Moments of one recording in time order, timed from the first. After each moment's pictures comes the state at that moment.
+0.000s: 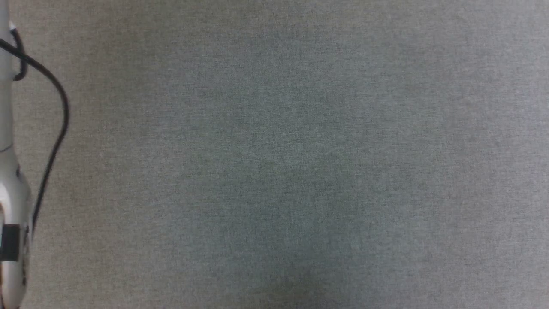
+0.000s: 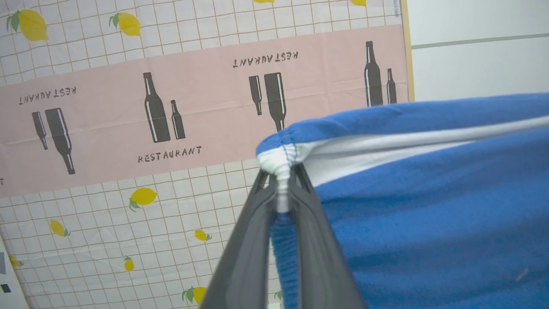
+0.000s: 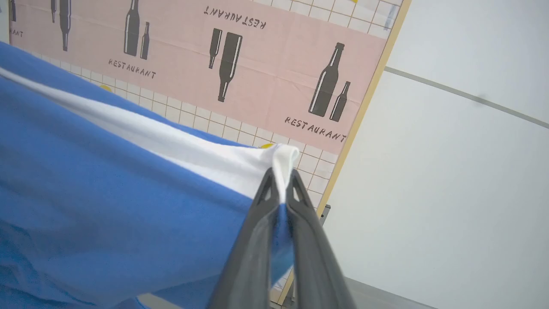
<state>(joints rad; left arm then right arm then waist) -1.40 0.38 -0.28 0.34 -0.26 0.11 -0.06 -1.39 -0.18 0.08 0.30 0.06 0.13 0.19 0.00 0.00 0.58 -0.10</state>
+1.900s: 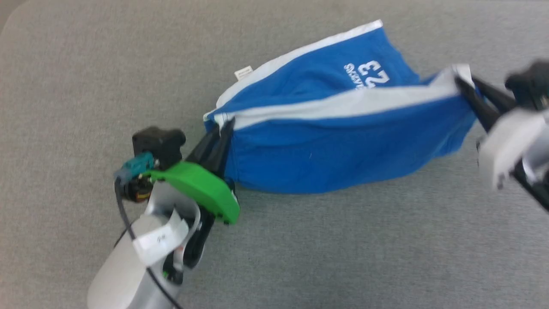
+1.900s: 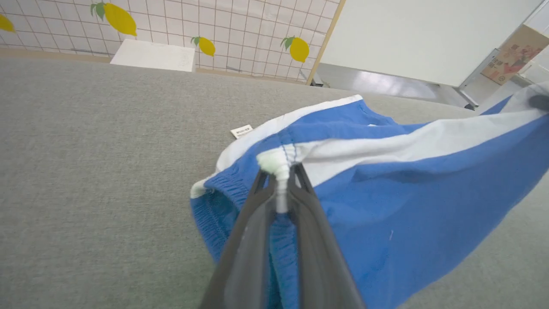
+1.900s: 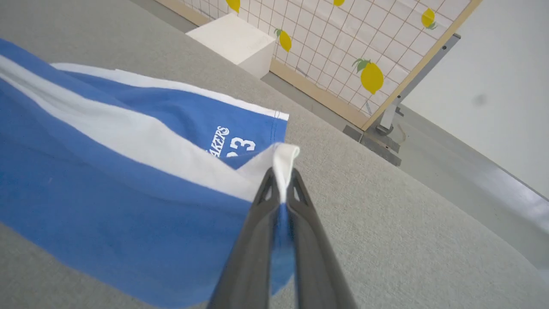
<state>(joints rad) -0.36 0.28 -0.45 -0.10 -0.58 0.14 0.12 -0.47 -0.56 0.23 -0.17 0.35 0.13 0.51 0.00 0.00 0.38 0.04</state>
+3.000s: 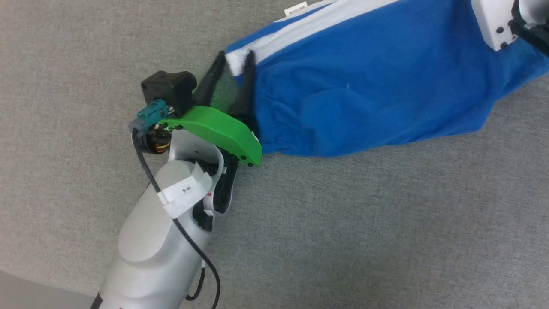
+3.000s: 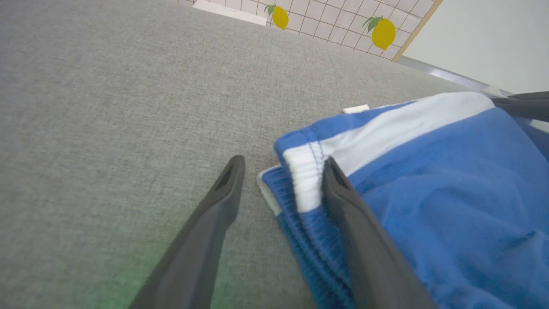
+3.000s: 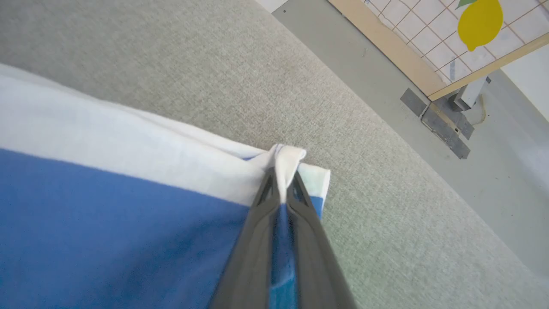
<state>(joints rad) -0.60 0.14 -0.44 0.11 -0.57 0.19 -0.01 -1.27 -0.53 0.72 0.60 0.48 0.13 0.55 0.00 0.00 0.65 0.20</state>
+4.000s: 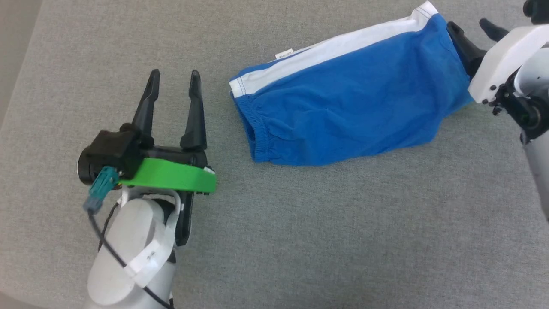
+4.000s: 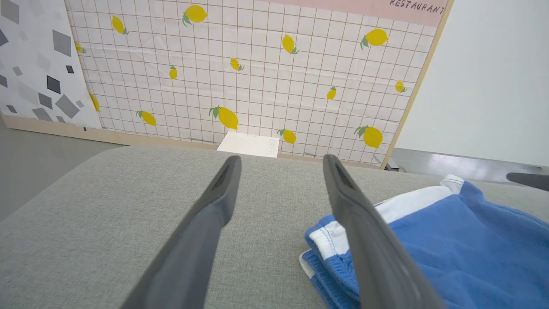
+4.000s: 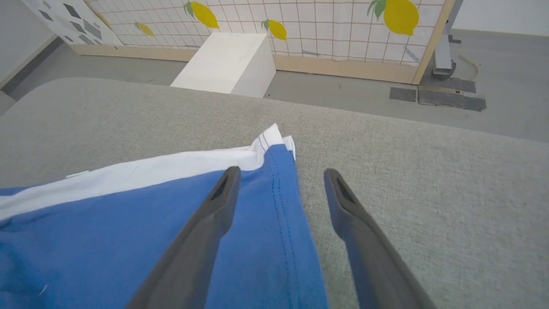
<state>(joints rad) -0.40 0.18 -0.27 0.03 -0.38 0.09 -0.26 -0.93 -0.38 0.27 0.68 0.58 0.13 0.25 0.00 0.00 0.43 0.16</state>
